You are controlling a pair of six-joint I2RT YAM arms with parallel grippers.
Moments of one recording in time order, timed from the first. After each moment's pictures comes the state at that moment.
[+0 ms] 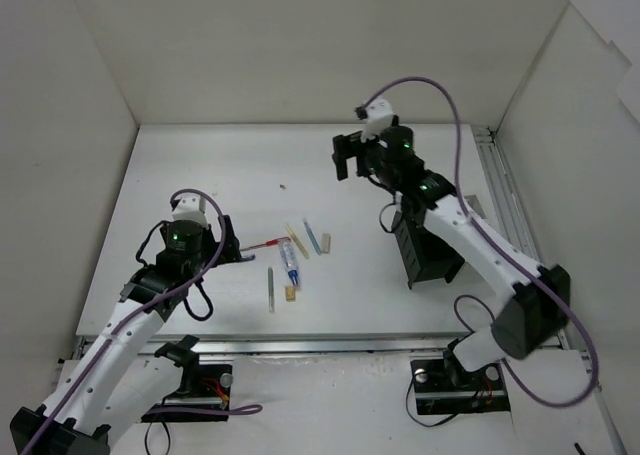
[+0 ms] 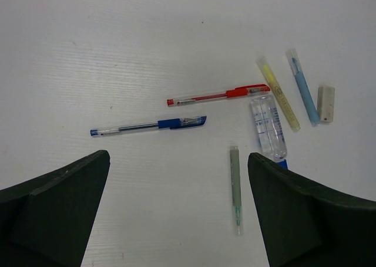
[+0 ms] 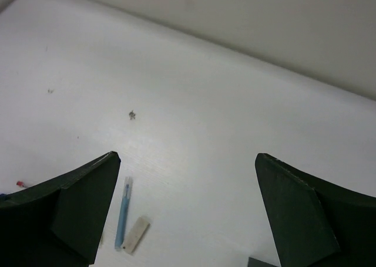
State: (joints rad) left arm -0.37 0.80 0.72 -0.51 -0.23 -0.40; right arm 0.51 1.37 1.25 -0.06 0.09 0.02
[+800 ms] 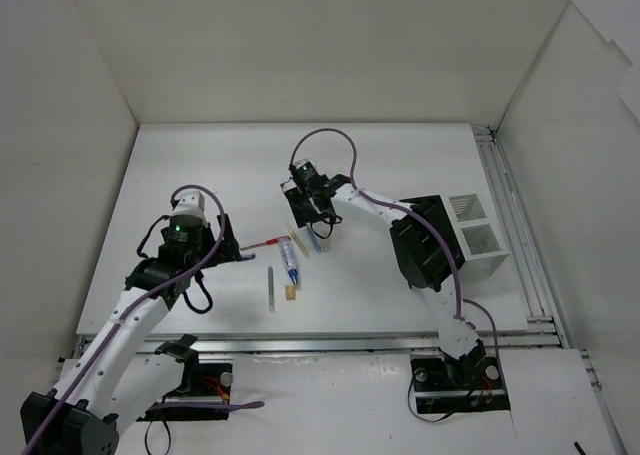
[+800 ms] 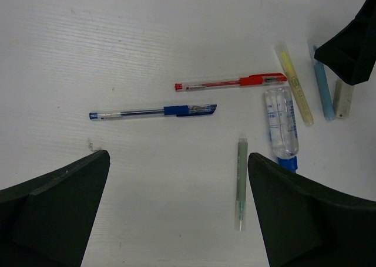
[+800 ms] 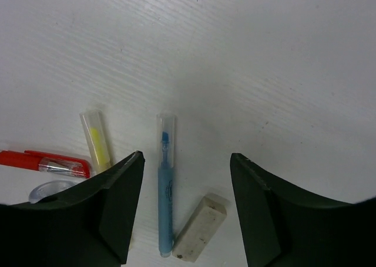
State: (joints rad) left arm -0.30 0.86 0.72 -0.55 -0.17 -0.44; right arm 0.72 2.19 1.71 -0.51 0.16 0.24
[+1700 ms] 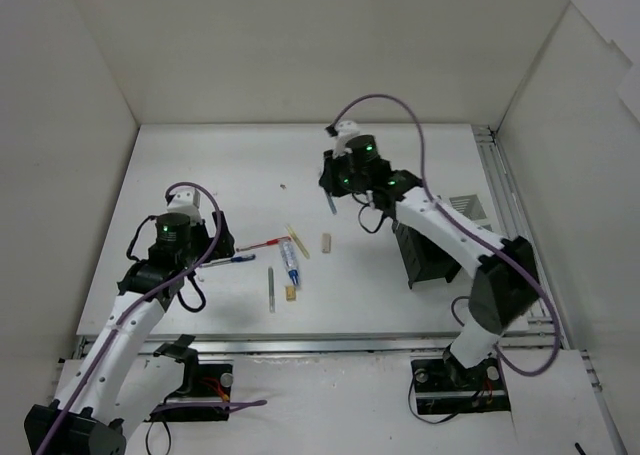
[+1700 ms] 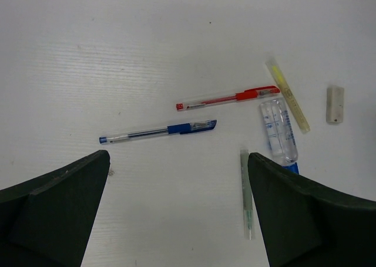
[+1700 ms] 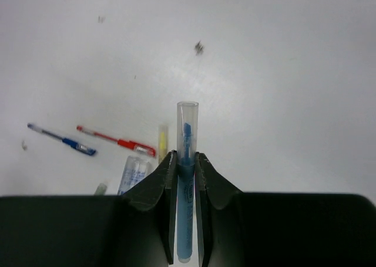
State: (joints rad) left arm -0.21 0.84 0.72 -0.50 -0.08 -0.33; right arm 0.63 1.72 1.41 -0.26 -0.06 0.22
